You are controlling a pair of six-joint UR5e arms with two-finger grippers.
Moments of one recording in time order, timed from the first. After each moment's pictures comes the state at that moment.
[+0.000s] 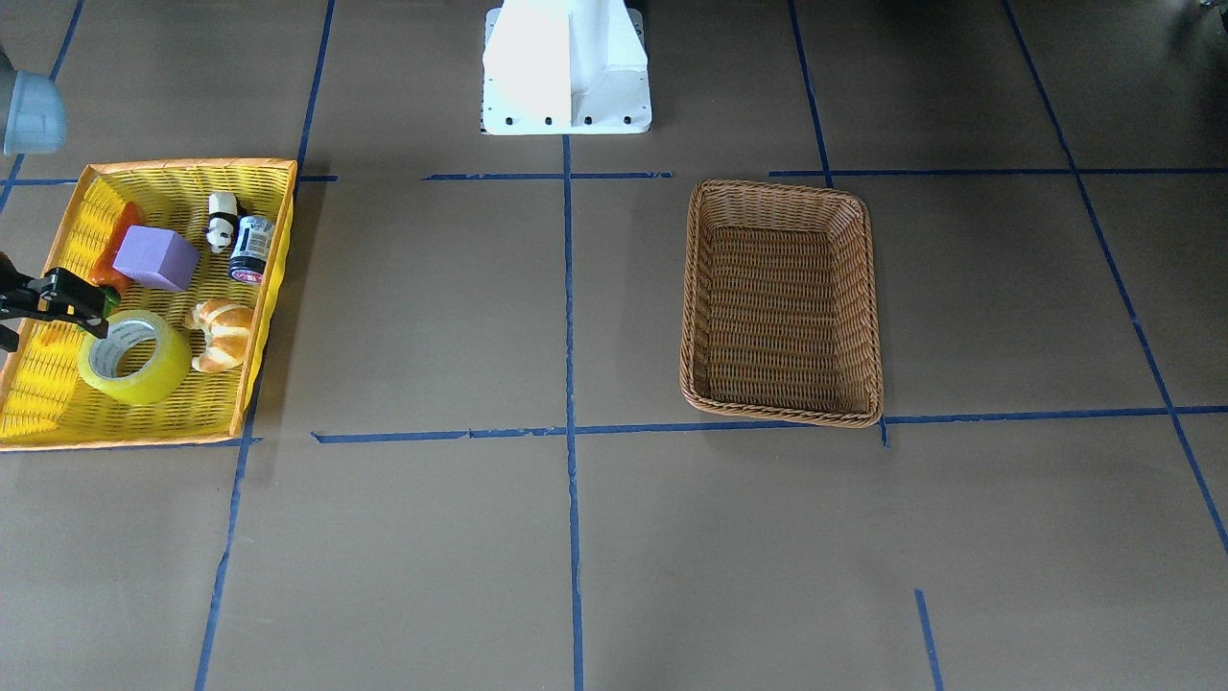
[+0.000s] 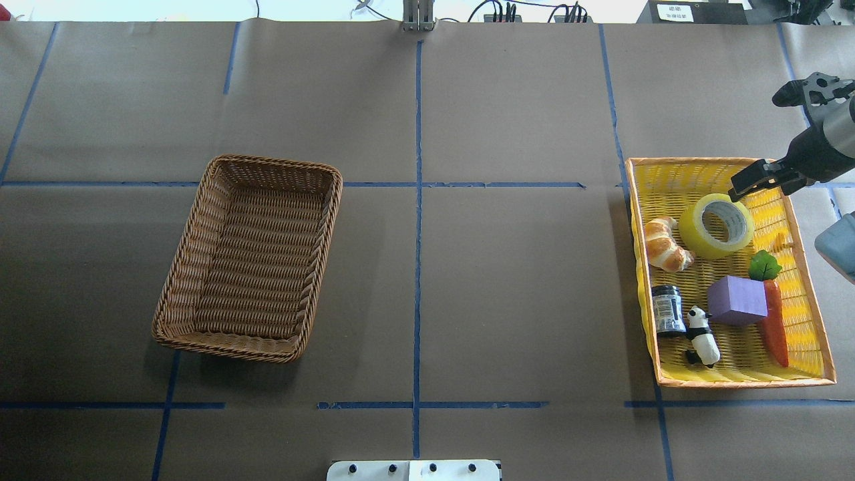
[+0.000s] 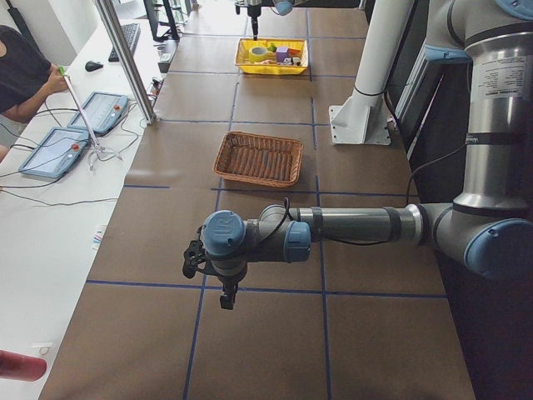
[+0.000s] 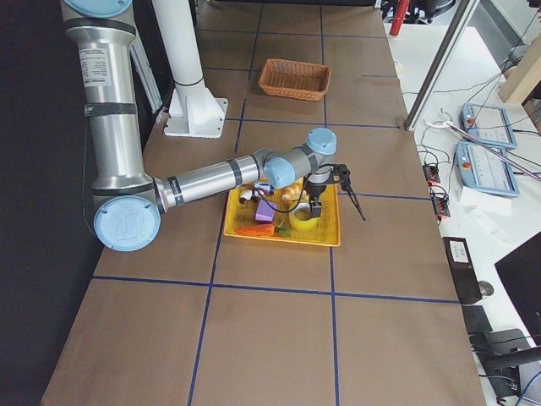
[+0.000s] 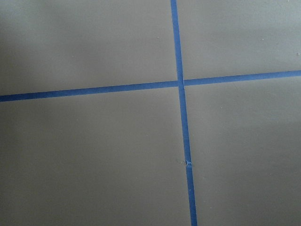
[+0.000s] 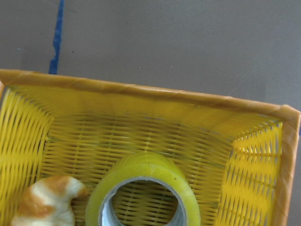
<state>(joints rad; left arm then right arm) -1.64 -1.53 -1.60 -1.59 -2.41 0.14 1.09 -1.48 1.73 -1.37 2.23 0.51</state>
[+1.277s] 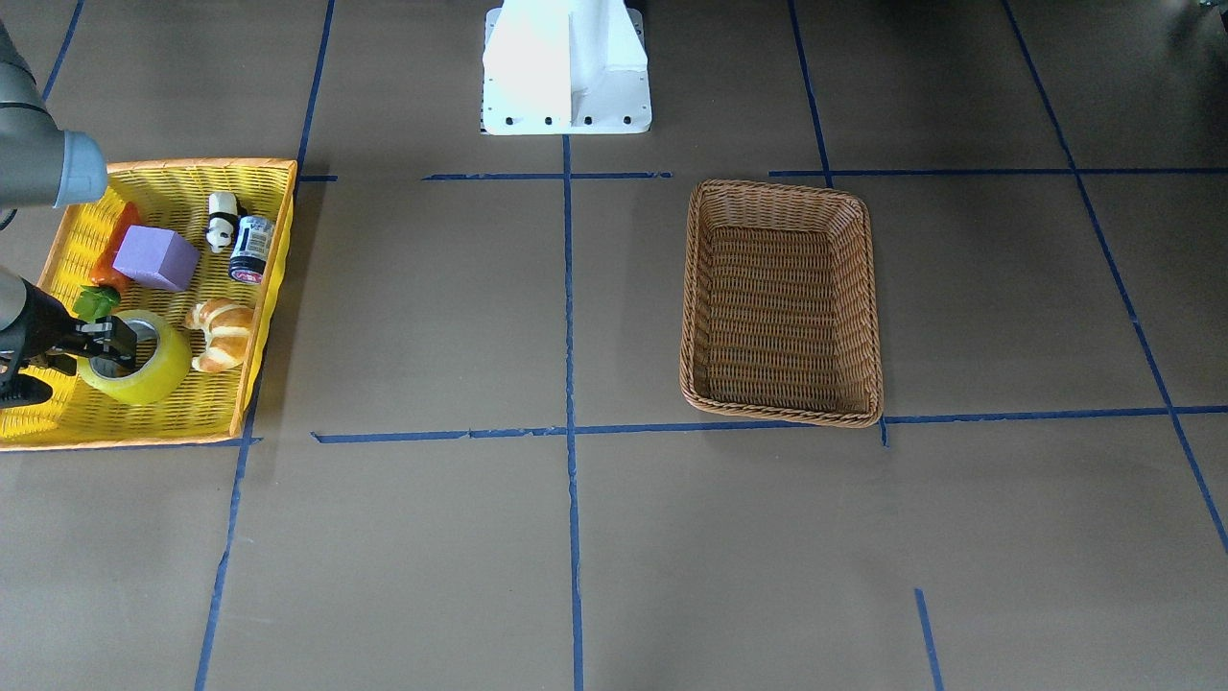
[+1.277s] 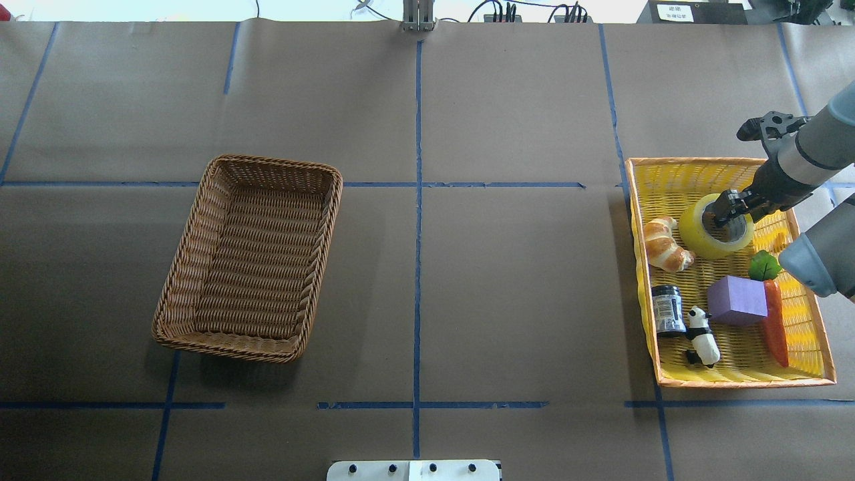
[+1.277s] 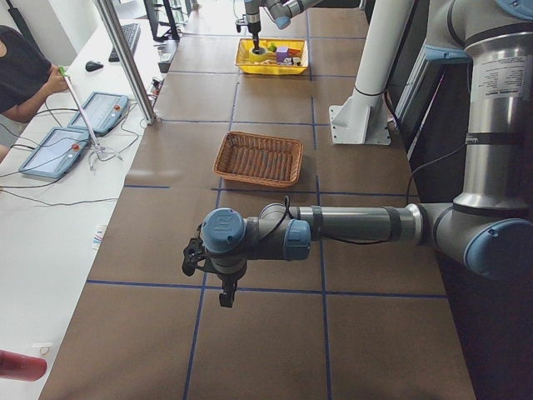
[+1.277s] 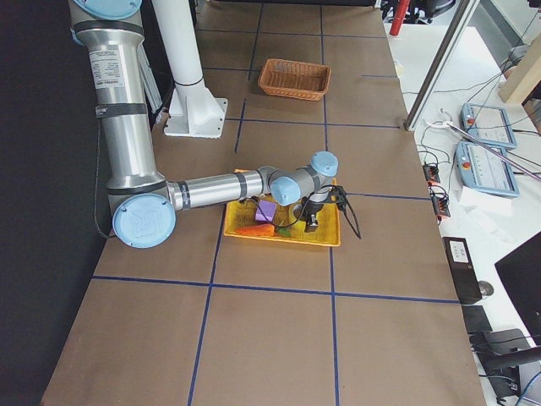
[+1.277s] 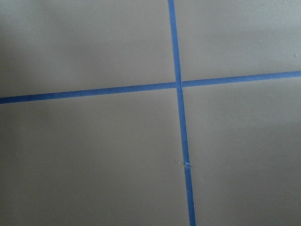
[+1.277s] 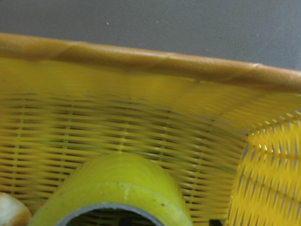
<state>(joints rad) -1.64 -1.53 -1.61 -1.59 -2.41 0.14 1.03 -1.45 1.56 -1.31 2.22 0.53</state>
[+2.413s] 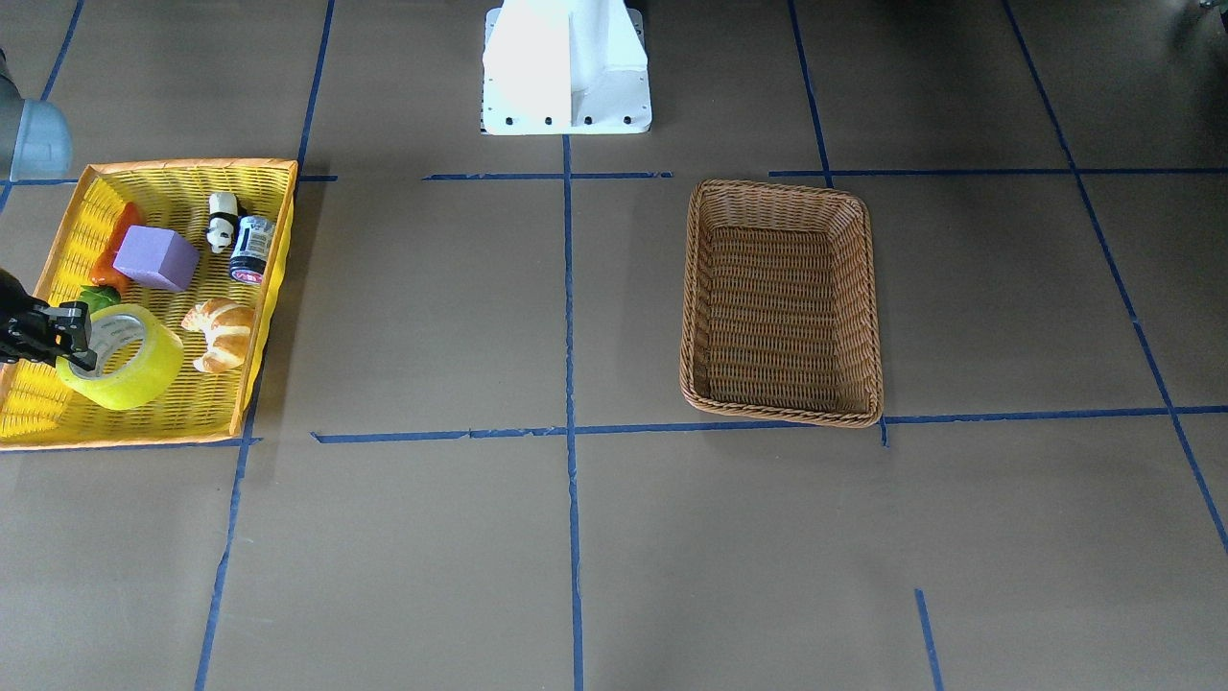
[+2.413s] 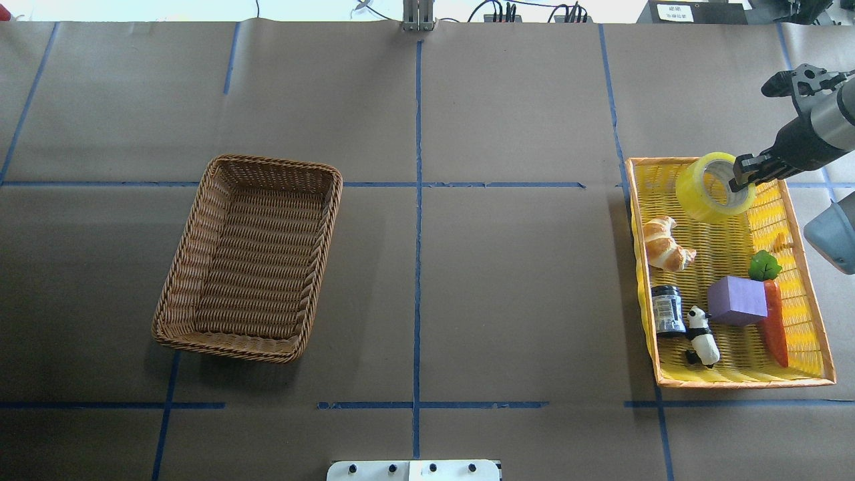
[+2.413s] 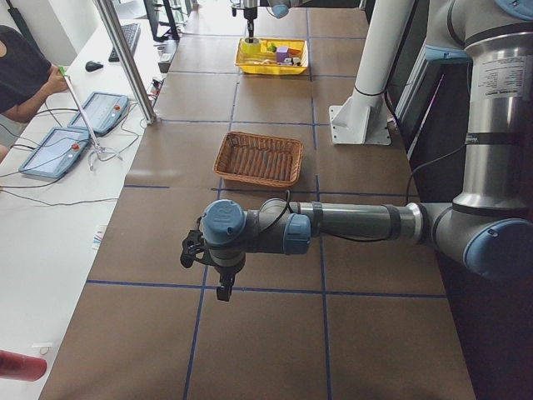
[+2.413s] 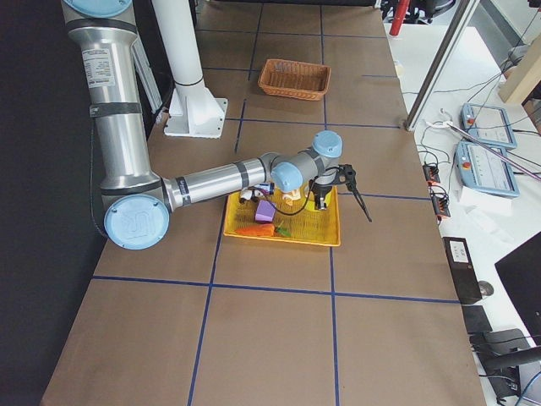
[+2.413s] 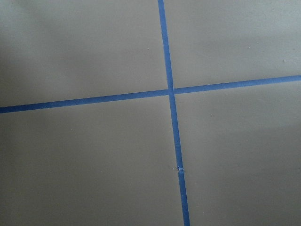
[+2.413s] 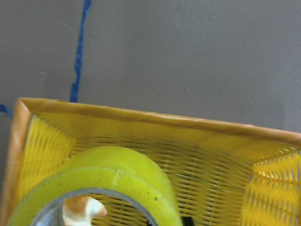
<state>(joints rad) -1.63 -1.53 -1.64 -1.59 -2.41 0.14 1.12 -1.43 1.71 -1.31 2.29 0.55</state>
